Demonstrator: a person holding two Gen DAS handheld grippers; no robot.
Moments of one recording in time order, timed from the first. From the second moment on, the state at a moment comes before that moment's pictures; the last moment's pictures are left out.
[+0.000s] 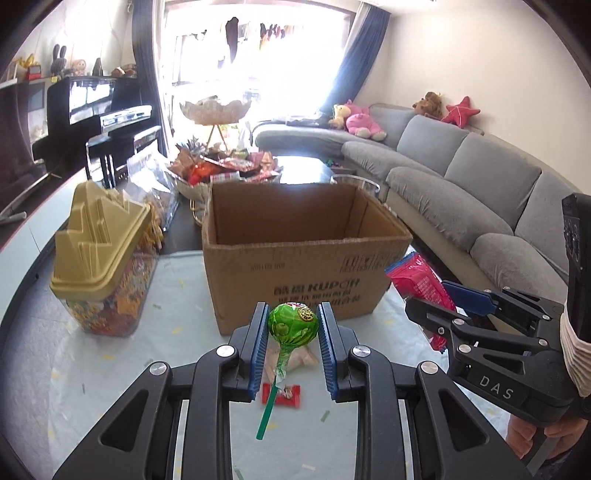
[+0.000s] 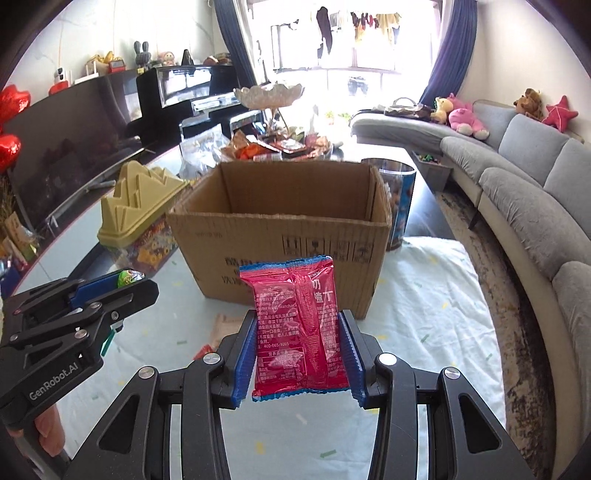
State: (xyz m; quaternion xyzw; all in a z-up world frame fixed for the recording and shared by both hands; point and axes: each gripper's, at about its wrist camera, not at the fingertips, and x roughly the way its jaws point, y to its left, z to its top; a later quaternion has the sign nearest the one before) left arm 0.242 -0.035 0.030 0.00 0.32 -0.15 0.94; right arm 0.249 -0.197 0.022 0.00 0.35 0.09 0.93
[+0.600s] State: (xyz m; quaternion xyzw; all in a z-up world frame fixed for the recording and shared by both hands) left arm 0.300 -0.037 0.077 0.01 0.28 -0.14 0.95; right arm 0.300 -0.193 0.074 0.00 0.31 0.08 0.95
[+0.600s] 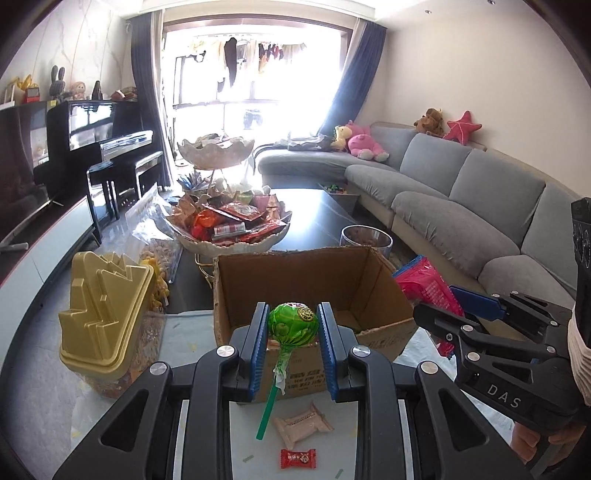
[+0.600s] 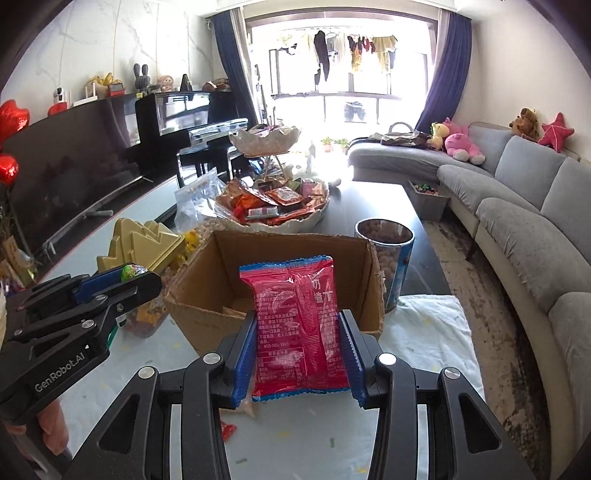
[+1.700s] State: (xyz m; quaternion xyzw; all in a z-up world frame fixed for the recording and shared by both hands) left arm 0.379 -0.046 0.074 0.02 0.29 -0.12 0.95; right arm 0.383 -0.201 0.059 0.01 0.32 0.07 0.94
